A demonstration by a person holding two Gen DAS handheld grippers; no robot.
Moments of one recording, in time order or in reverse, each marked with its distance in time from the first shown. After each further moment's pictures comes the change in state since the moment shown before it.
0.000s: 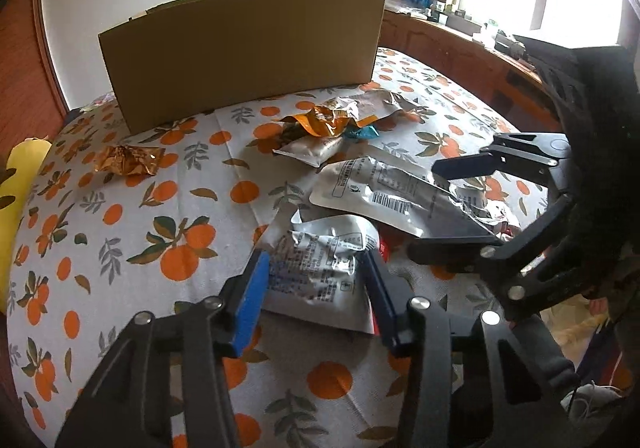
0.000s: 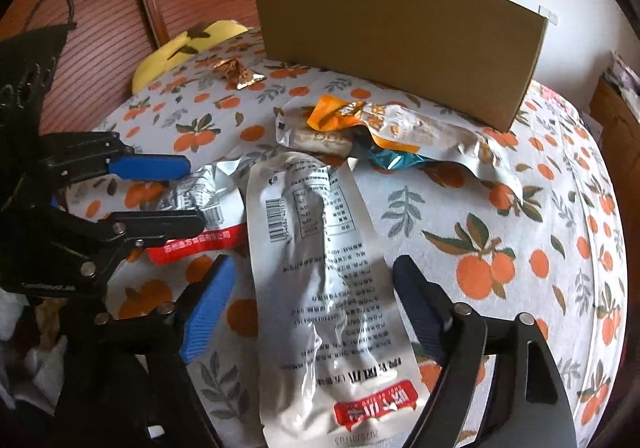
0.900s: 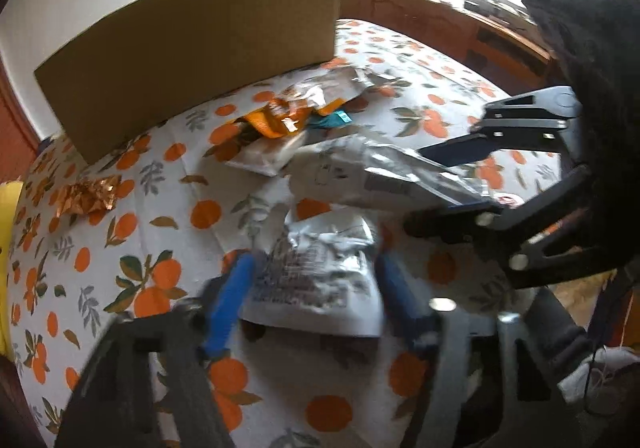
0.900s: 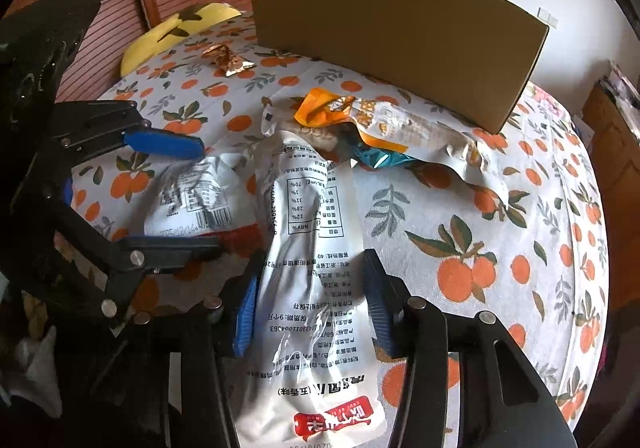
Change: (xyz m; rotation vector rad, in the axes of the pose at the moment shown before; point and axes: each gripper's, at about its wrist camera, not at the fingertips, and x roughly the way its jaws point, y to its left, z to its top) left arm 0.022 -0.017 0.016 0.169 0.100 -0.049; right arm -0.006 -0.003 -0.002 -0.014 0.042 -0.035
